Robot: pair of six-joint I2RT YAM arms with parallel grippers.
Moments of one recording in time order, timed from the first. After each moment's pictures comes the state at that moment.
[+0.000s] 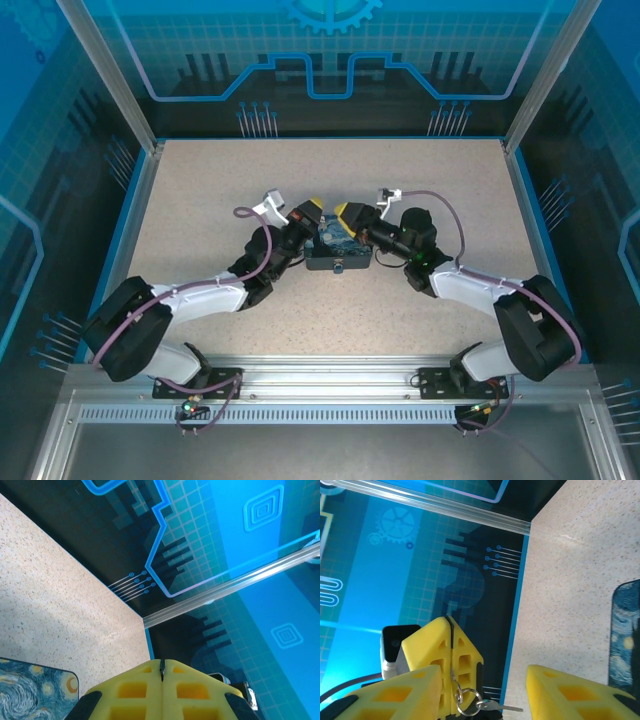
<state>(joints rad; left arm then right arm) -0.71 1.43 0.64 0.84 -0.29 -1.11 0.52 1.42 0.63 0.74 -0.43 1.29</state>
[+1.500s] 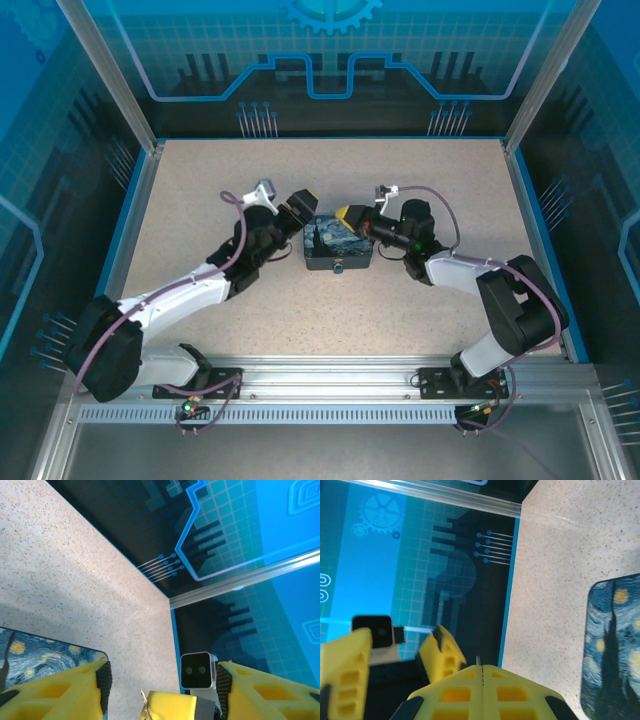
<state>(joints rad) -0.58 1.29 0.77 0.33 -0.07 -1.13 0.42 1.55 0.68 0.76 -0.63 1.28</state>
